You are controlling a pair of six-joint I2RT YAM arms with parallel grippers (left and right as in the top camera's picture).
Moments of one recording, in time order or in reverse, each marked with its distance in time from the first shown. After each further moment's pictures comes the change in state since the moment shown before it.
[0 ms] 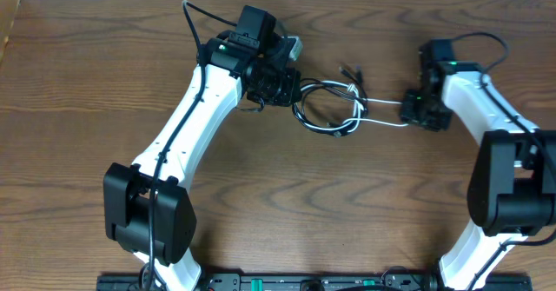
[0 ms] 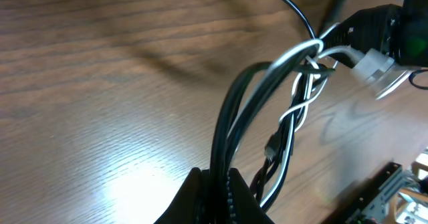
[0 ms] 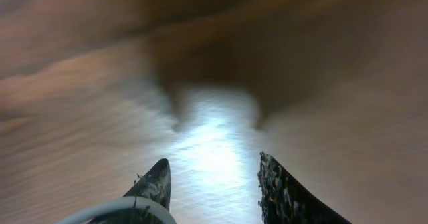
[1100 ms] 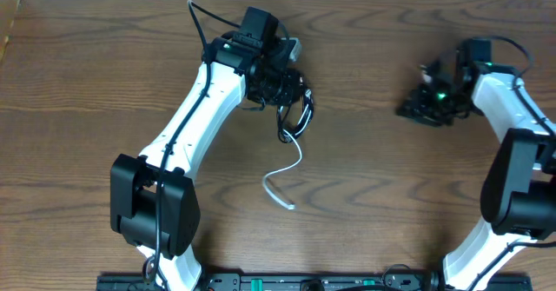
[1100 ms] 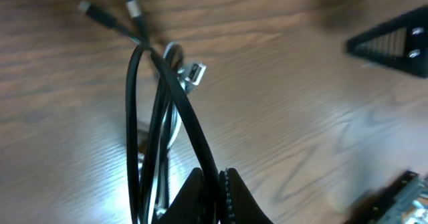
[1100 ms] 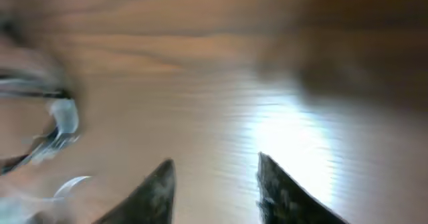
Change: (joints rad) left arm -0.004 0.039 0.000 0.027 -0.013 -0.004; right arm -0.109 -0.002 0.000 0.048 -0.641 -0.336
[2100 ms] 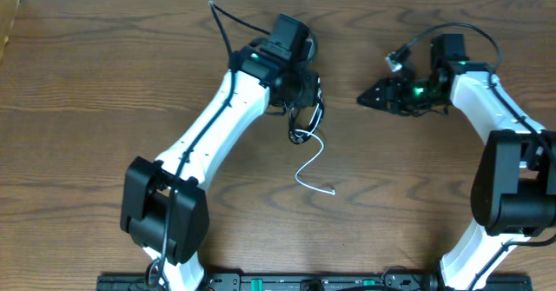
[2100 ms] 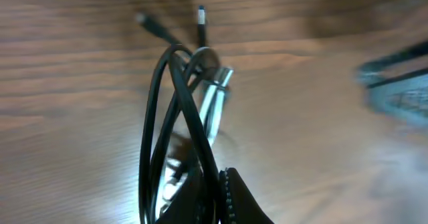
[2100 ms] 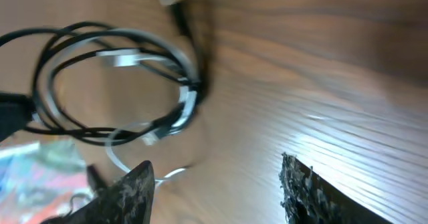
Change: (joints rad) left arm -0.141 0.000 0.005 0.043 -0.308 -0.175; right arm 0.068 0.000 0.000 0.078 -0.209 -0.024
